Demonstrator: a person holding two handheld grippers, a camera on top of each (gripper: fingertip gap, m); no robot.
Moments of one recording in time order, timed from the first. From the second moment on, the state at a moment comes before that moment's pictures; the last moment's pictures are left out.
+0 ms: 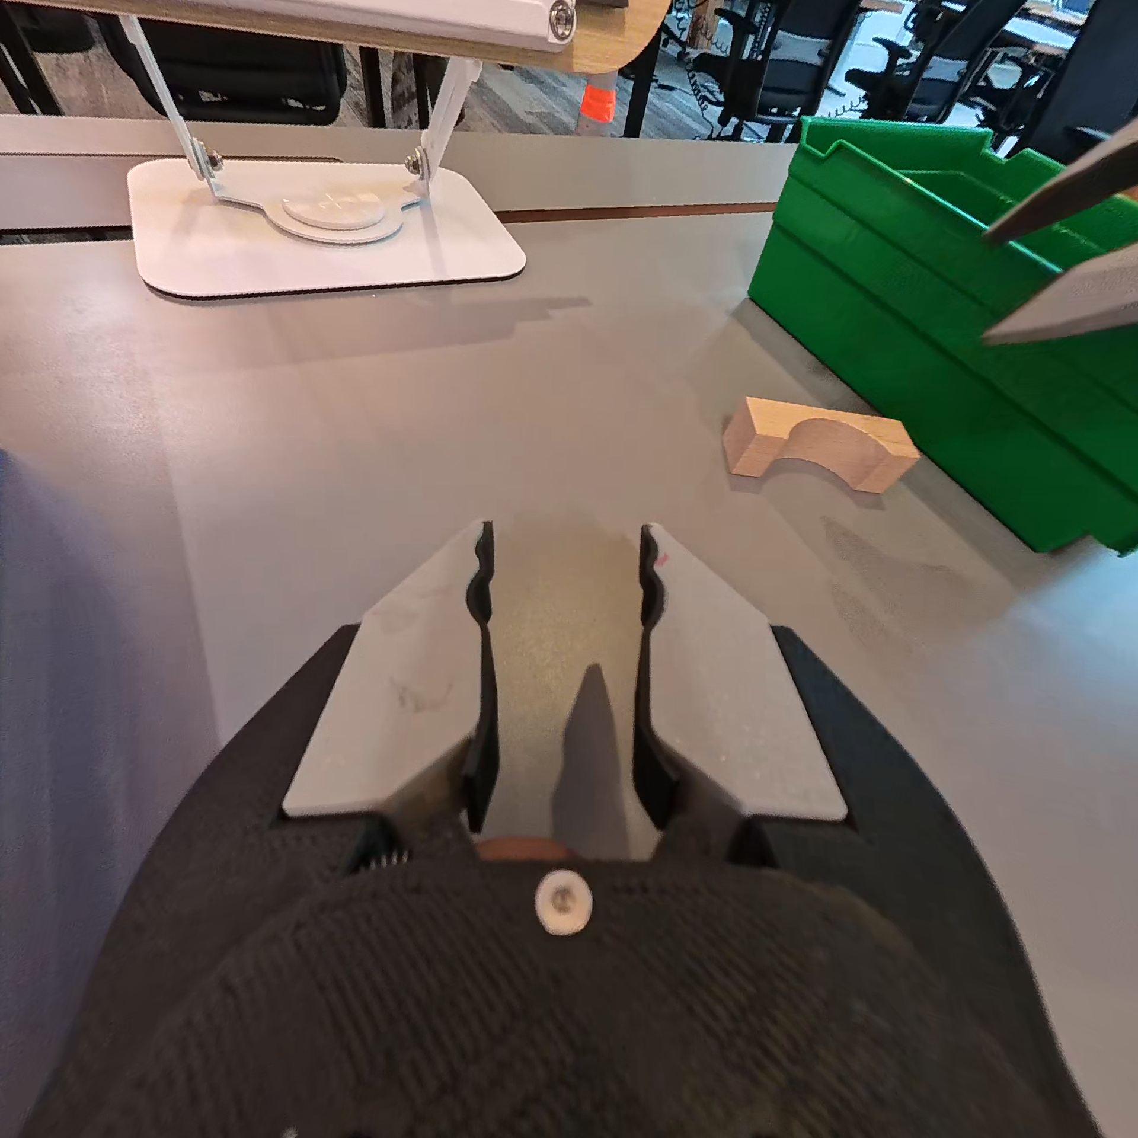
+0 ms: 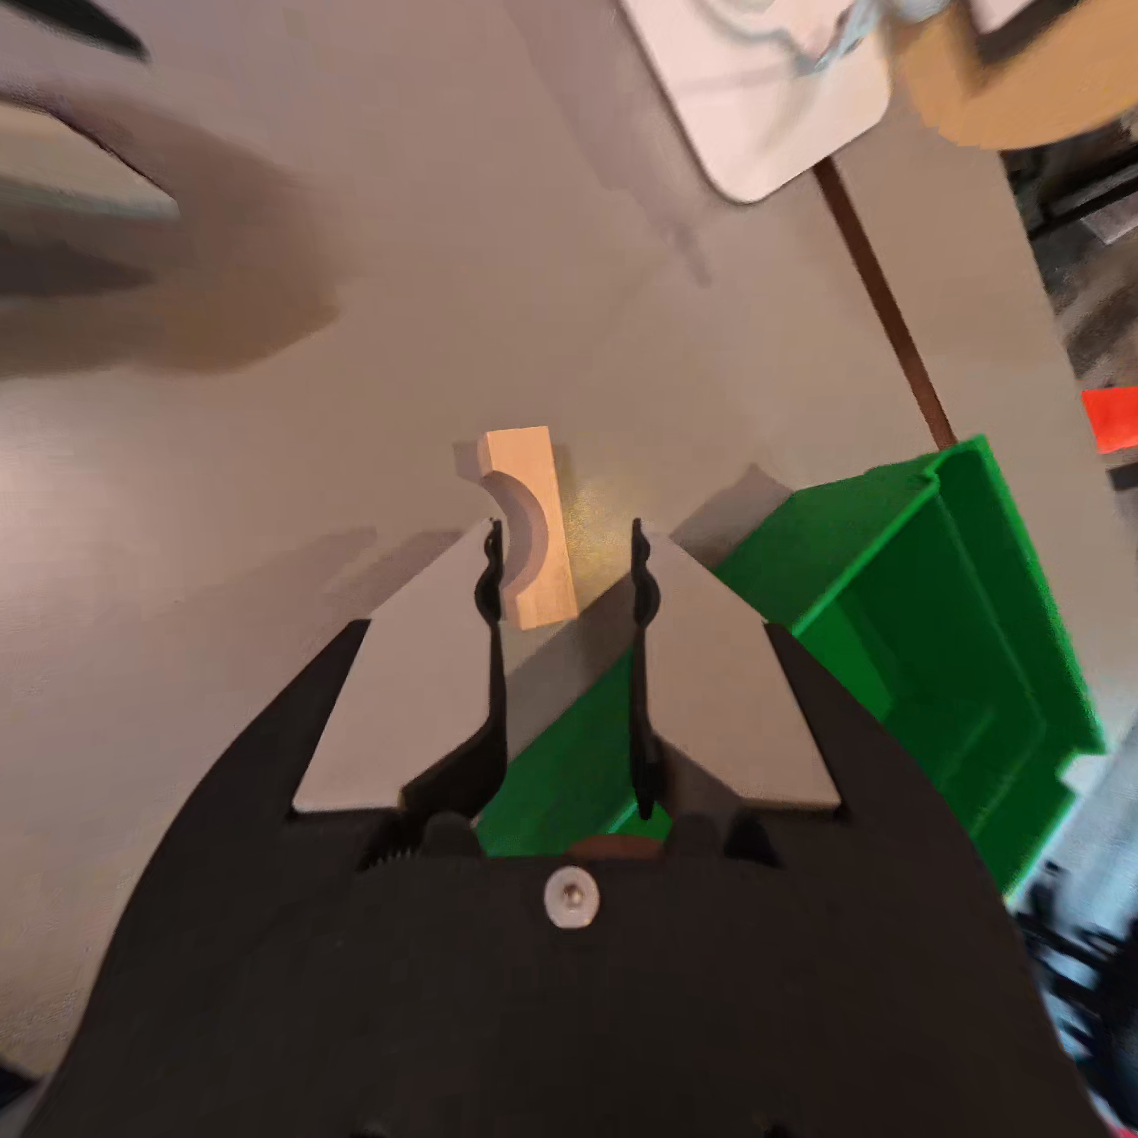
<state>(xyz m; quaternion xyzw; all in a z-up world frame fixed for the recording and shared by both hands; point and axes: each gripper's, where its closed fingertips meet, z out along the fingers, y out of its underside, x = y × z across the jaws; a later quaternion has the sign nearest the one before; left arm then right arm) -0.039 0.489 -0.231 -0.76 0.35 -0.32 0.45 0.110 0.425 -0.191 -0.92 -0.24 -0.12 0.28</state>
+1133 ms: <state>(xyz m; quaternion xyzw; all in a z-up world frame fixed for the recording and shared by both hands) -0.031 0.479 -0.234 -0.75 0.38 -0.32 0.44 0.242 0.372 -0.111 -0.90 -0.04 -0.25 0.36</state>
